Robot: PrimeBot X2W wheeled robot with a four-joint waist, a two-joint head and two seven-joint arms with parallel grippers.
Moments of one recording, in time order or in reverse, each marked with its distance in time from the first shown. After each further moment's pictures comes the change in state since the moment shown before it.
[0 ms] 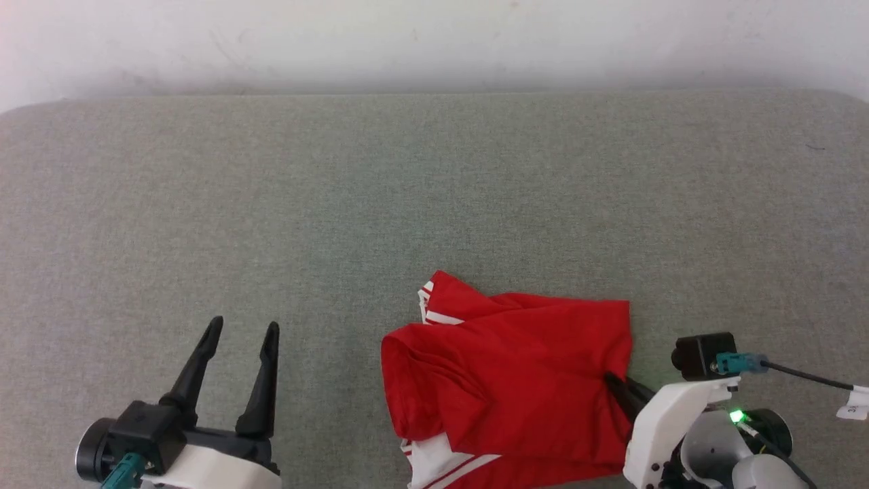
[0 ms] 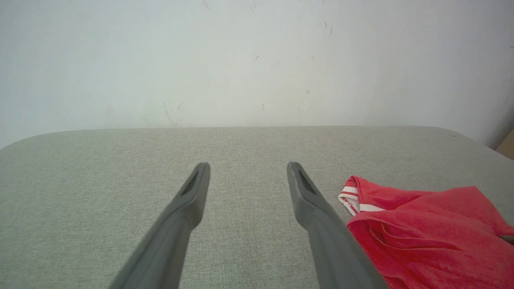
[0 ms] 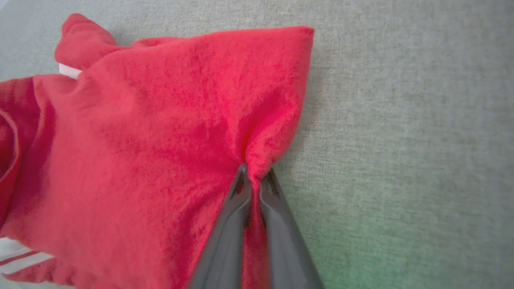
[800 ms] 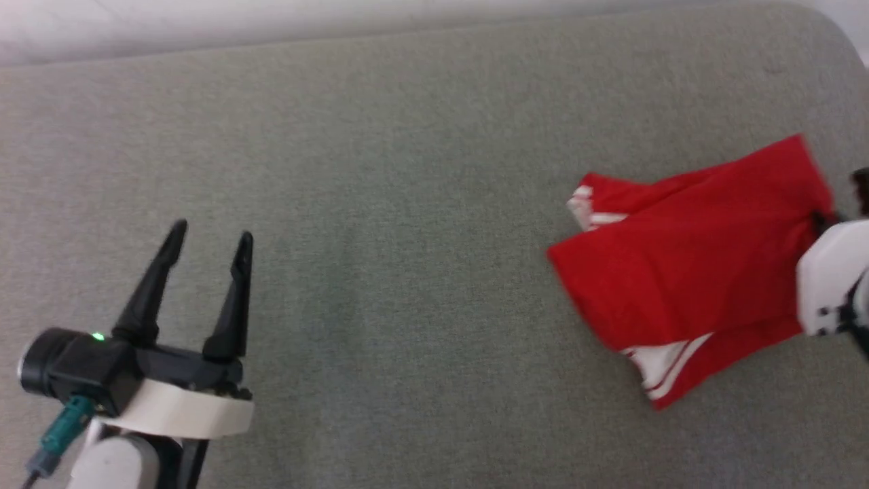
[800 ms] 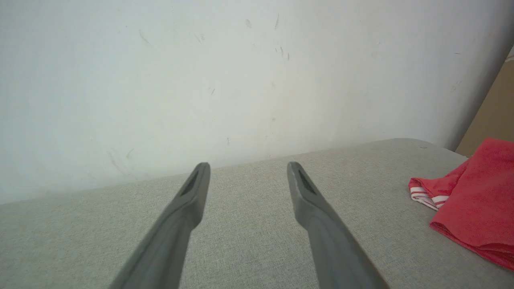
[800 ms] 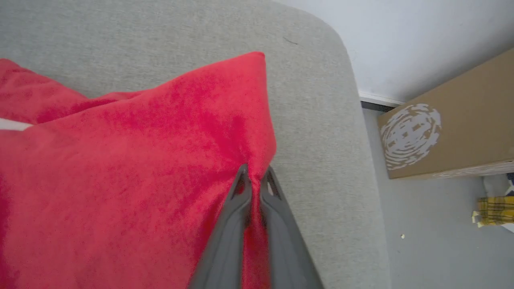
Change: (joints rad) left arm -0.138 0.067 0.015 -0.117 0.013 -0.003 0.028; right arm -0.299 -0.232 -0.180 -0.087 -0.268 0.000 0.182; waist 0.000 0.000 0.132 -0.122
